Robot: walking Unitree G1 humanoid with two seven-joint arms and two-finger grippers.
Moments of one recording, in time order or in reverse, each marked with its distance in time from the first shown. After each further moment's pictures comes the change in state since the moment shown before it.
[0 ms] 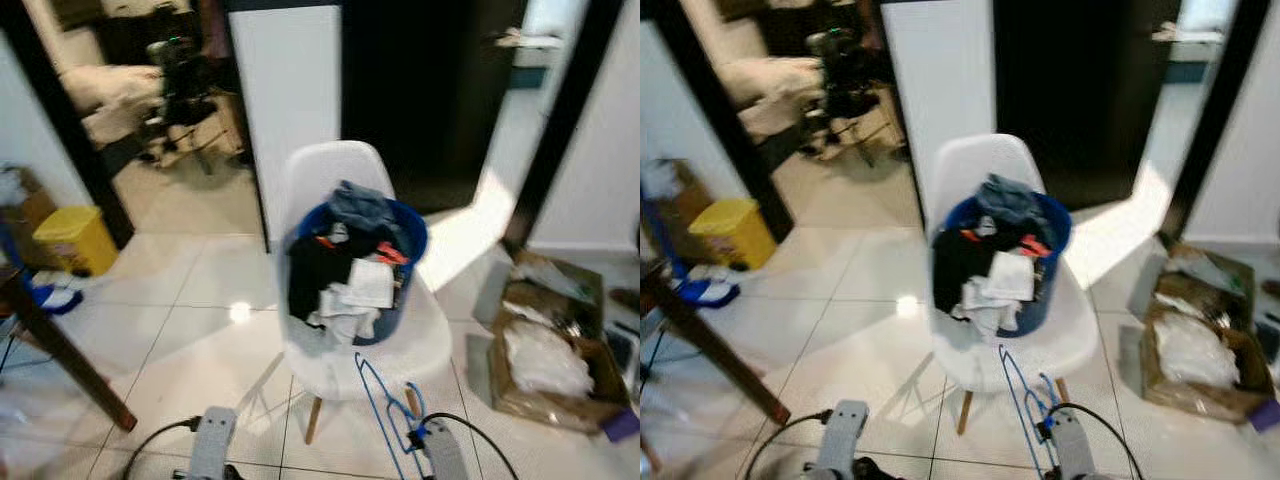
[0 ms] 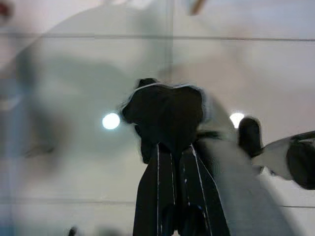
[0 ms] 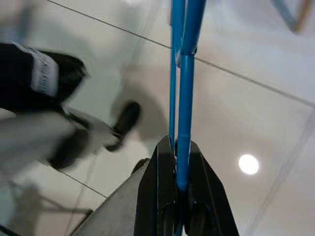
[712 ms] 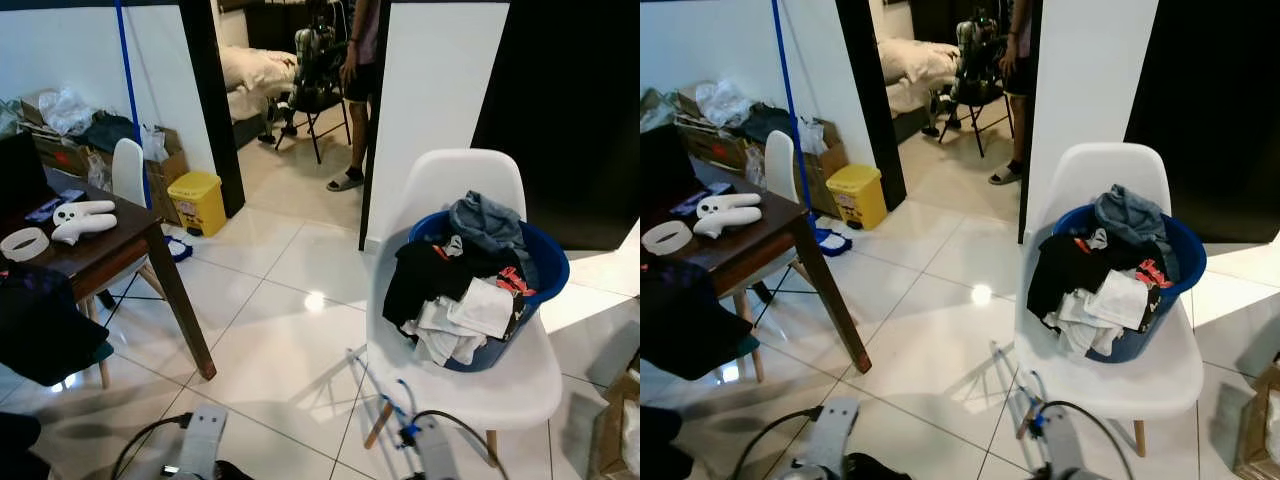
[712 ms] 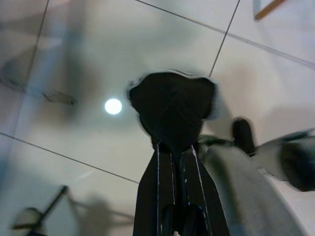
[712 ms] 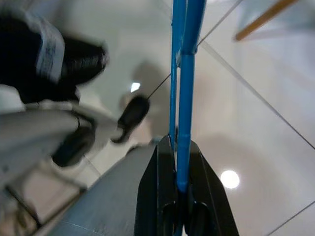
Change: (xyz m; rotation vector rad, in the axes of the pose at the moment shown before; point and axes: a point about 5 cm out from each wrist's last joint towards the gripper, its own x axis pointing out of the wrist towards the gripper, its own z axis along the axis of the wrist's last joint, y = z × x) left arm 0.001 -0.007 0.004 0.013 -0.022 -0.018; right arm -0.001 0.001 -0.015 0.002 0.038 -0.018
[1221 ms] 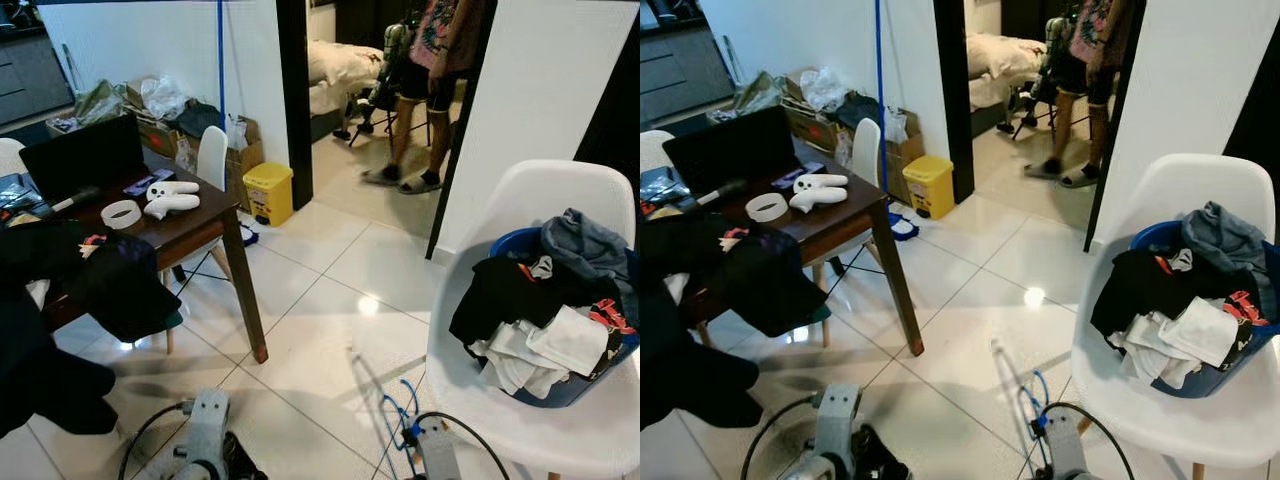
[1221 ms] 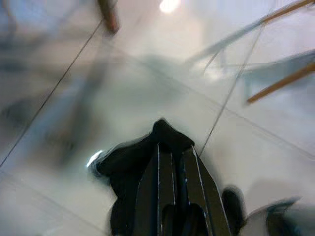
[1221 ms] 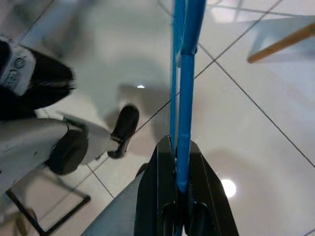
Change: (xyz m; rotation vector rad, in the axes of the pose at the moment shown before) left arm -0.008 0.004 0.035 -0.054 -0.385 -0.067; right arm 0.000 -0.002 0.007 0.072 -0.053 -0.009
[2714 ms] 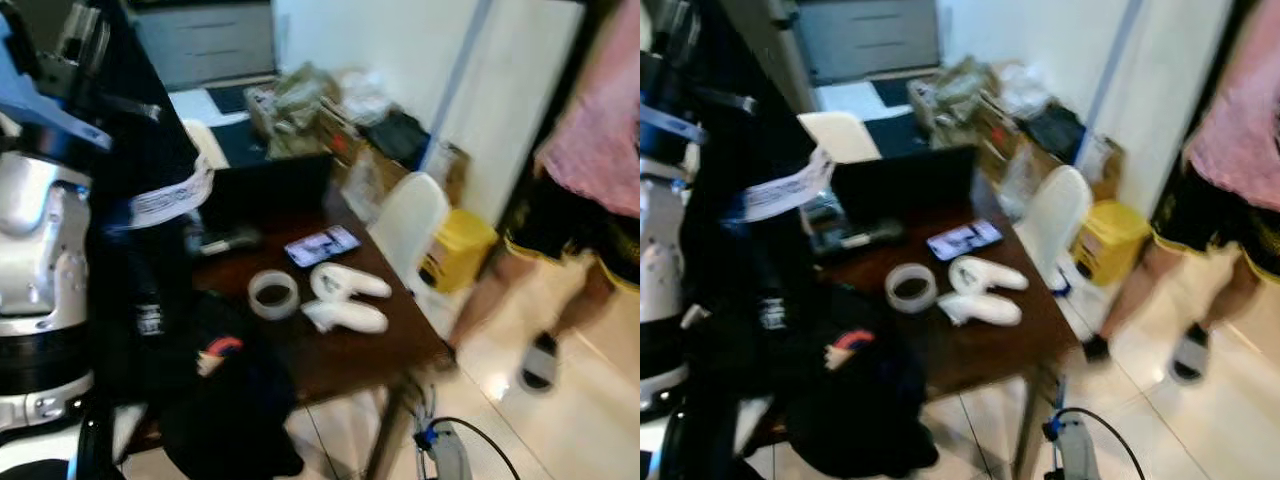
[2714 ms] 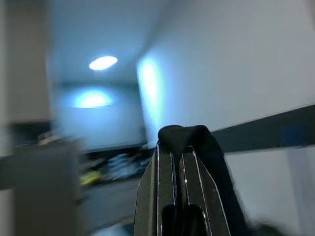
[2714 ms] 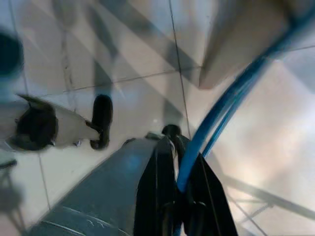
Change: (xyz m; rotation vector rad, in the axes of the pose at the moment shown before) left arm -0.200 0.036 0.364 0.270 -1.452 0.188; right arm -0.002 0.000 -0.014 0.021 0.009 0.024
